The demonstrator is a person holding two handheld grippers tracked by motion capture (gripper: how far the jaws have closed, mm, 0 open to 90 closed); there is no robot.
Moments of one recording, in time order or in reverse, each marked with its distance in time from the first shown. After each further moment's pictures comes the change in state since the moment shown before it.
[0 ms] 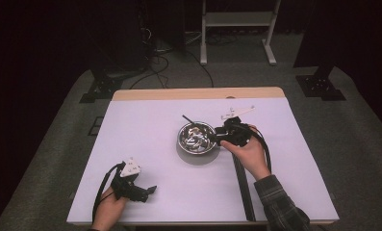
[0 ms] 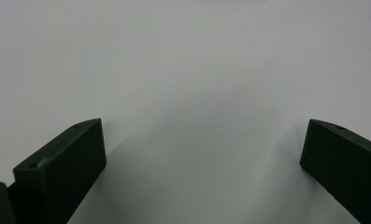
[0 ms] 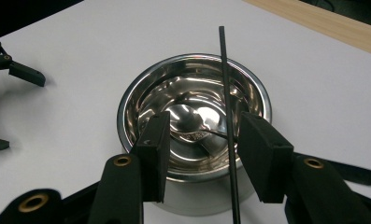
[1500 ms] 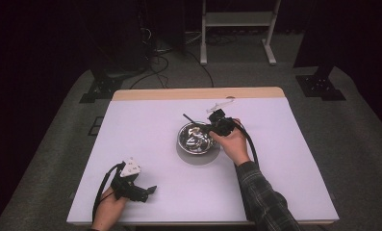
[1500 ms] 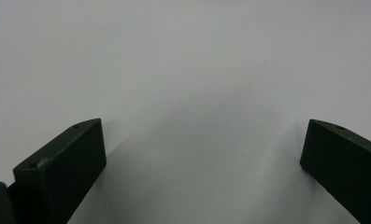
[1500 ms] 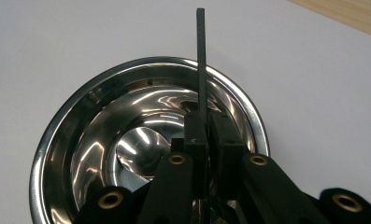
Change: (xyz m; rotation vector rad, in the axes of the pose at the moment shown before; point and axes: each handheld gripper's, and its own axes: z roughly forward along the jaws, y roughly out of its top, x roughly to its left) left arm 0.000 0.000 0.000 0.001 -0.001 -0.001; right arm -0.021 0.017 0.070 0.080 -0.045 0.023
